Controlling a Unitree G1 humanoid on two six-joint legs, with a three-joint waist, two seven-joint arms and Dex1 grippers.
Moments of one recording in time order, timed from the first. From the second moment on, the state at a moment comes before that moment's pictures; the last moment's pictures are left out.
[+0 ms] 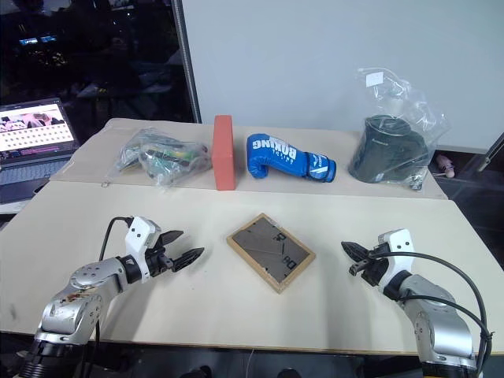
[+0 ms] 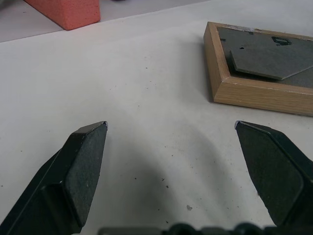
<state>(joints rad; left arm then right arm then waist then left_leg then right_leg) -0.22 0.54 0.08 -0.14 -0.39 0.48 -0.69 -0.12 -0.52 -0.30 -0.06 0.41 0.40 0.68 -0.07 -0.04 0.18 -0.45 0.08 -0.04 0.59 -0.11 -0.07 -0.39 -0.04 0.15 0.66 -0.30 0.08</state>
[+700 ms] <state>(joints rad) -0.26 0.82 0.12 -0.38 -0.61 0.81 -0.84 -0.57 -0.79 0.04 0.15 0.24 0.29 1.10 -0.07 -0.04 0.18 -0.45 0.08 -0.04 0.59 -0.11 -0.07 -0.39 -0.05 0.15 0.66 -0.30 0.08</state>
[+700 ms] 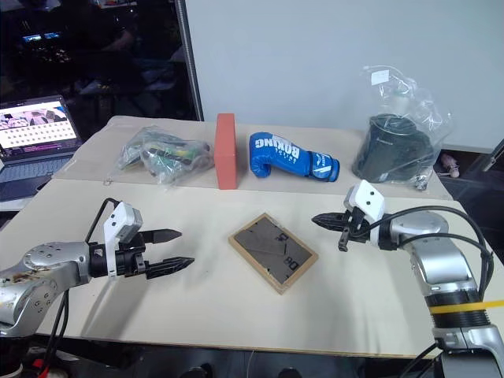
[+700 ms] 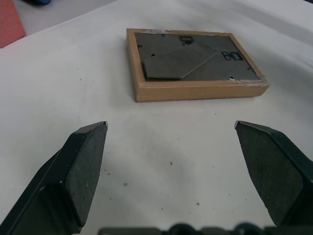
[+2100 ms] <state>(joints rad) -0.43 0.67 -0.04 -0.17 -0.47 1.06 -0.71 -0.38 -0.63 0.21 -0.02 0.21 0.37 1.13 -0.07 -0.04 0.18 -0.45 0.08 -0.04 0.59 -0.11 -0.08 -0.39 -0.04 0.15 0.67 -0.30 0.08</state>
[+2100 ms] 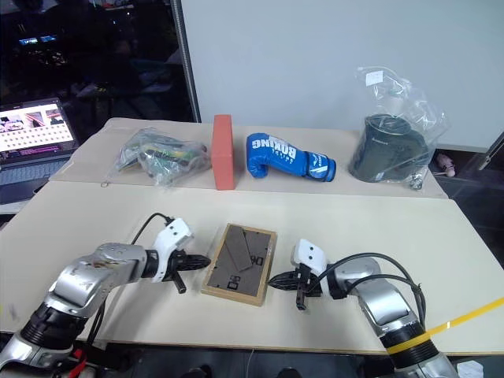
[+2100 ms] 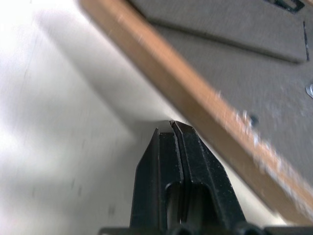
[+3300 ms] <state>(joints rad) -0.39 0.42 0.21 0.22 -1.78 1.51 0.17 -0.40 -0.59 0.21 0.04 0.20 0.30 1.10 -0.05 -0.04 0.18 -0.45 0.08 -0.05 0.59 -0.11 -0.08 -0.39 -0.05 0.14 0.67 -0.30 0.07</state>
